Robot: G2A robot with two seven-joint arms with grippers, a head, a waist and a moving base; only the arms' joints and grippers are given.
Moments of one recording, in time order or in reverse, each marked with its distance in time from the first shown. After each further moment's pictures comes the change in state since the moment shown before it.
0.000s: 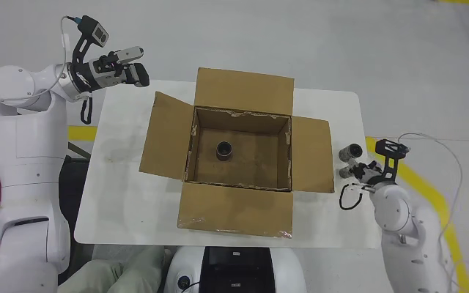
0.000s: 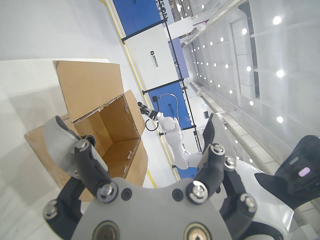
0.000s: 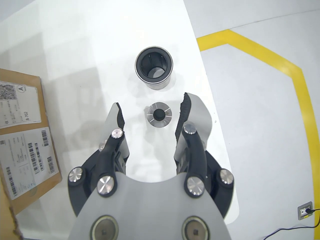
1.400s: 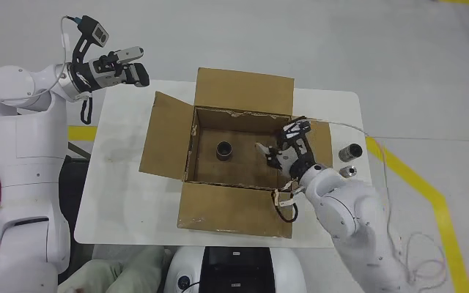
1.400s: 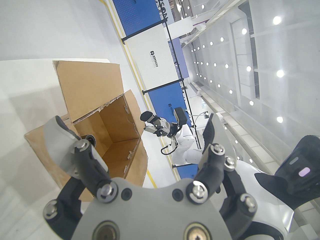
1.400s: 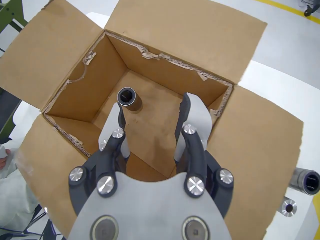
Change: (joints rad) left arm 0.000 0.000 0.000 0.000 0.000 0.000 0.000; right arm 0.272 -0.035 -0.535 -0.193 -0.059 -0.207 0.067
